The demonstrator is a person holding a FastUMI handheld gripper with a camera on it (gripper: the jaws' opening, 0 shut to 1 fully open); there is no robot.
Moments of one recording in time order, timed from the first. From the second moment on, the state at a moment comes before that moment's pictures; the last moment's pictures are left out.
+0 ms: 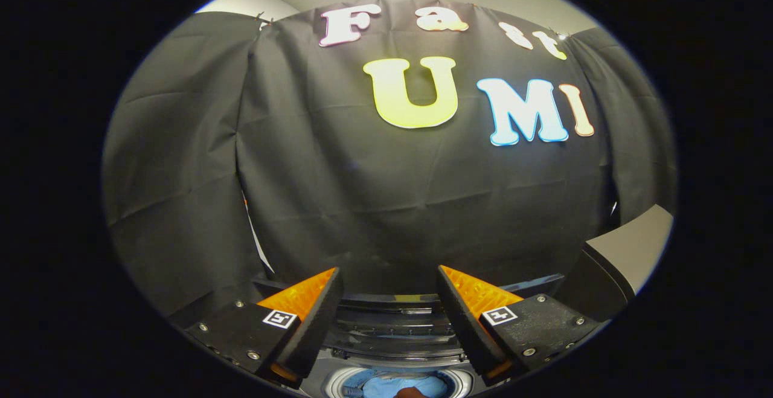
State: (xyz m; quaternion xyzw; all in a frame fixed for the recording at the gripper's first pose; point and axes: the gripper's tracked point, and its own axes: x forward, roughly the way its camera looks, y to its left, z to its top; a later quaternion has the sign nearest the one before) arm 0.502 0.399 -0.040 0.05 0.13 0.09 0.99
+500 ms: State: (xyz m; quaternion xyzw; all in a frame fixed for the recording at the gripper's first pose) arm 0.546 0.399 -0.072 0.04 0.20 0.04 0.98
